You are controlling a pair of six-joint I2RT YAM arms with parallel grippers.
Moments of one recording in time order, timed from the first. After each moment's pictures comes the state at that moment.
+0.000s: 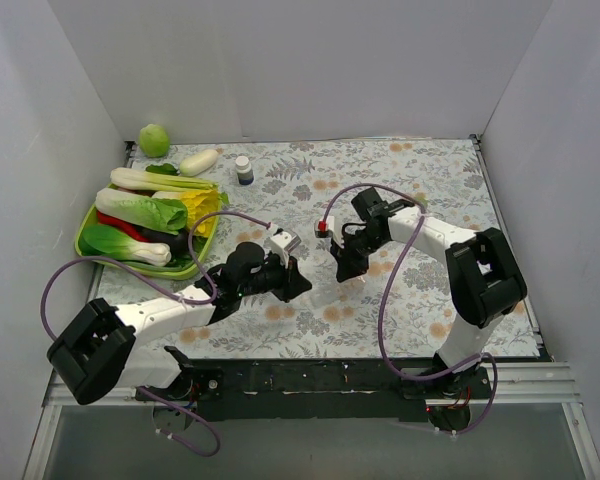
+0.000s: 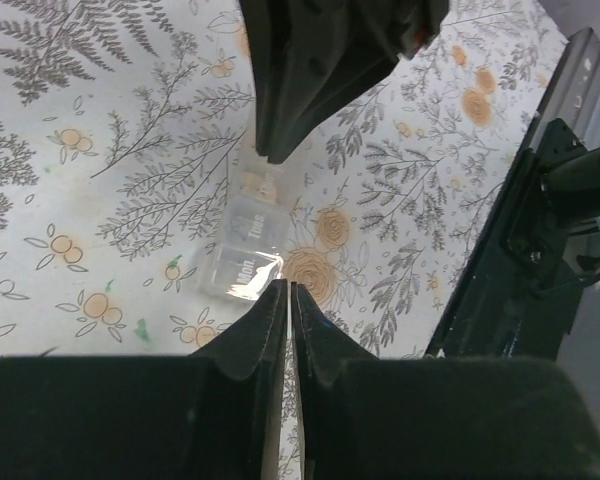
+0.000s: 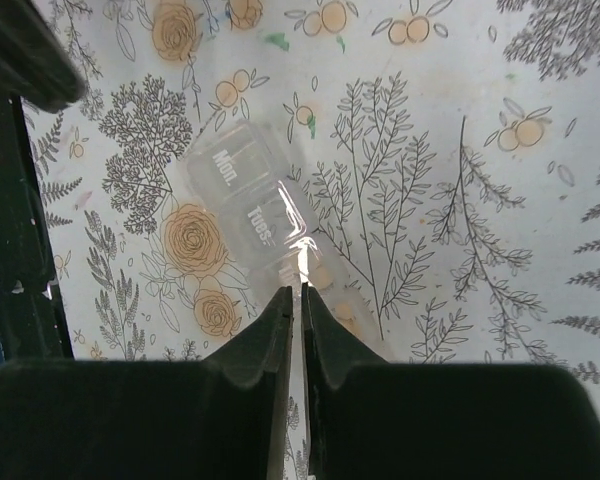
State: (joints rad) left arm -0.78 1.26 0.52 0.33 0.33 -0.34; right arm 0.52 1.73 1.16 -0.75 -0.75 -0.77
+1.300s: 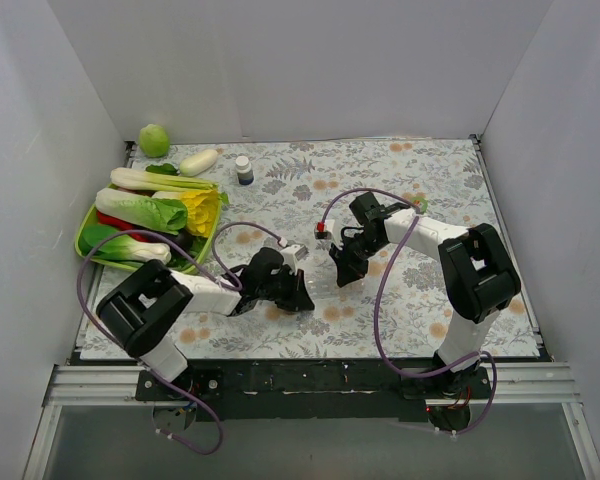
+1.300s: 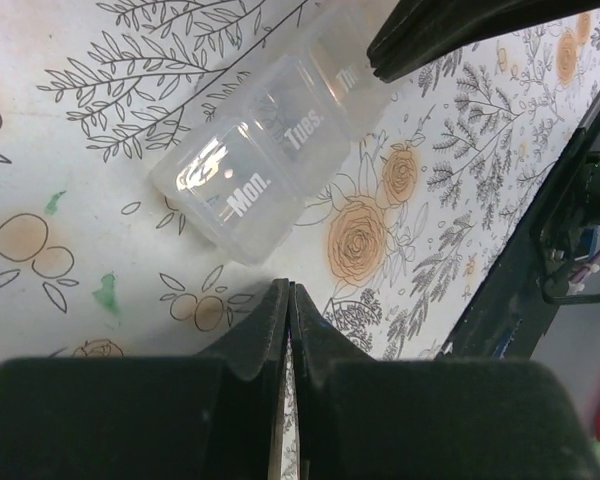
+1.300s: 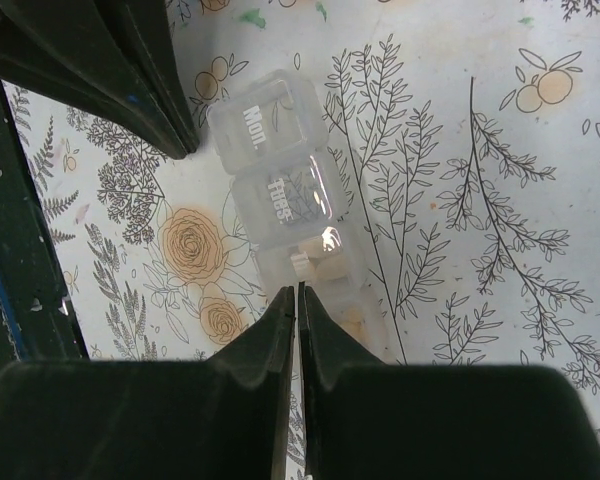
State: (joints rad) left arm -0.79 1.61 0.55 0.39 0.40 -0.58; right arm 0.52 1.79 1.13 -0.71 -0.71 -0.65
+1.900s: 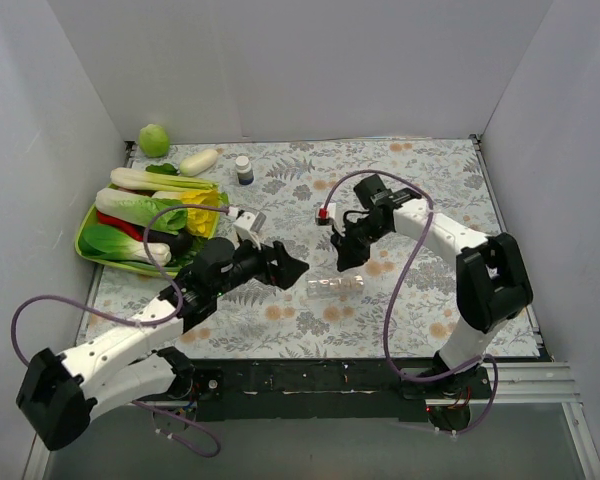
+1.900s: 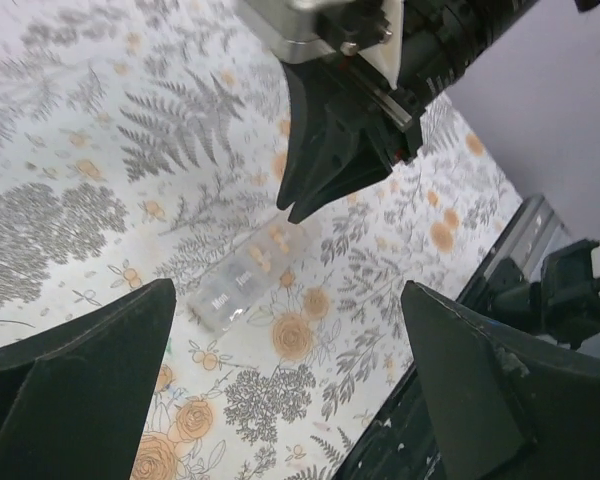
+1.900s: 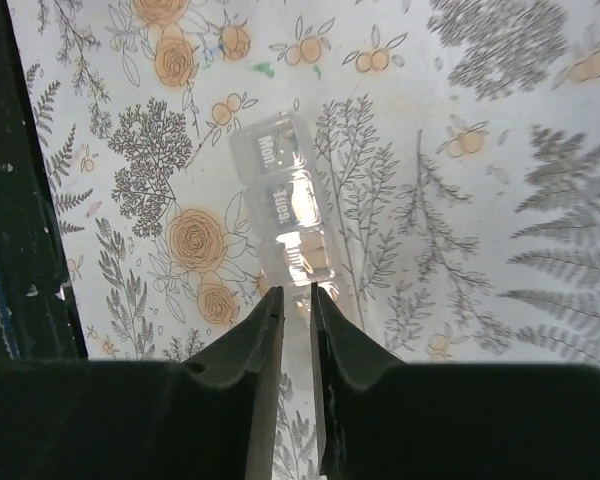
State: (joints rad) left arm -0.75 1.02 0.58 0.17 0.18 -0.49; right arm 0.52 1.74 1.23 -0.81 -0.72 -0.73
